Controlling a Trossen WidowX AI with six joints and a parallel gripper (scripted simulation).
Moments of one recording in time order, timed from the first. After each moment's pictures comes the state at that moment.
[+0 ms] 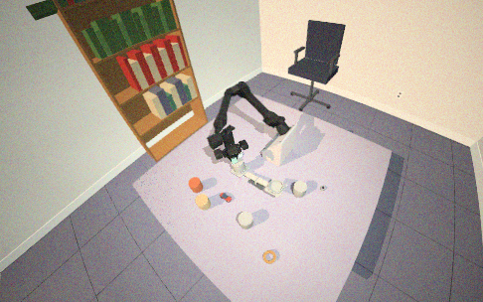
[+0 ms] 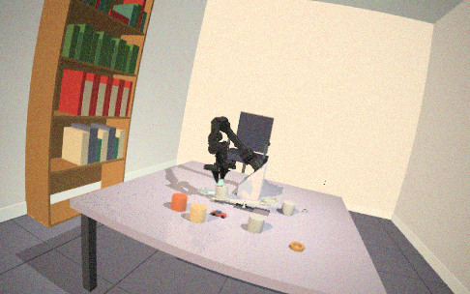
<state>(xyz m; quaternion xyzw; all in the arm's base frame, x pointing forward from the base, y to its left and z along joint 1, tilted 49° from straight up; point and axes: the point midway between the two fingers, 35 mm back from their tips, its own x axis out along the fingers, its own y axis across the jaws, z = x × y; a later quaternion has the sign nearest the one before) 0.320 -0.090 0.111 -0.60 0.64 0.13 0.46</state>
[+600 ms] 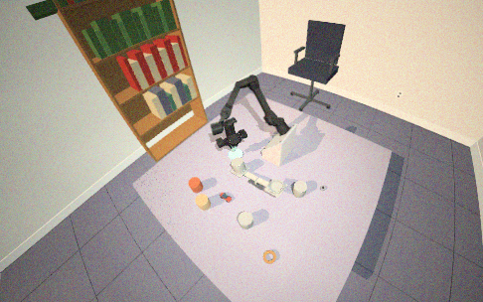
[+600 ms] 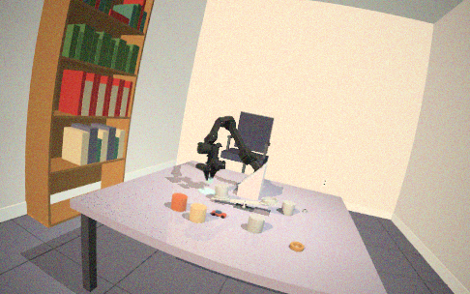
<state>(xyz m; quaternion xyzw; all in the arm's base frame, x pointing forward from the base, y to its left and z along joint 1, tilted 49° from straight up) 0.237 -0.178 0.153 -0.62 0.66 0.10 0.41</state>
